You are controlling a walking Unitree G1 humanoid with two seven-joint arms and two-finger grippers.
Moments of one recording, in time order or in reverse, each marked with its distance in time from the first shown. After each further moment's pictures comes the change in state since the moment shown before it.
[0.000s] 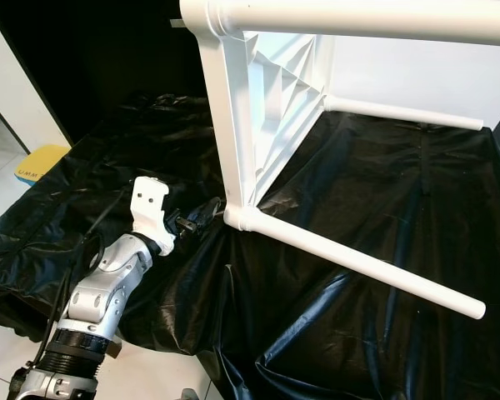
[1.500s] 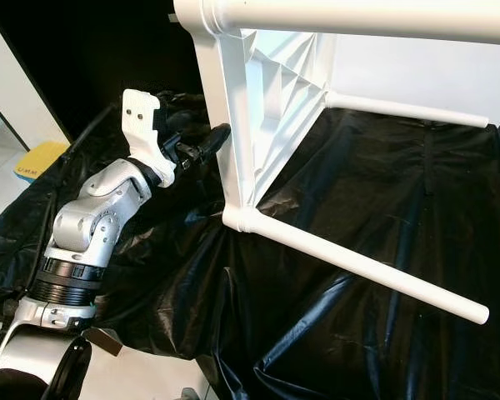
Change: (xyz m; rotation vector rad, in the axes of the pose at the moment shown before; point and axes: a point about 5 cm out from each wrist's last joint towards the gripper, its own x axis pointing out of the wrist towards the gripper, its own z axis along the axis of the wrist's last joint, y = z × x) left arm 0.045 0.008 0.089 -0.003 -0.153 -0.134; right arm 0.000 0.000 0.001 -0.001 -0.001 0.001
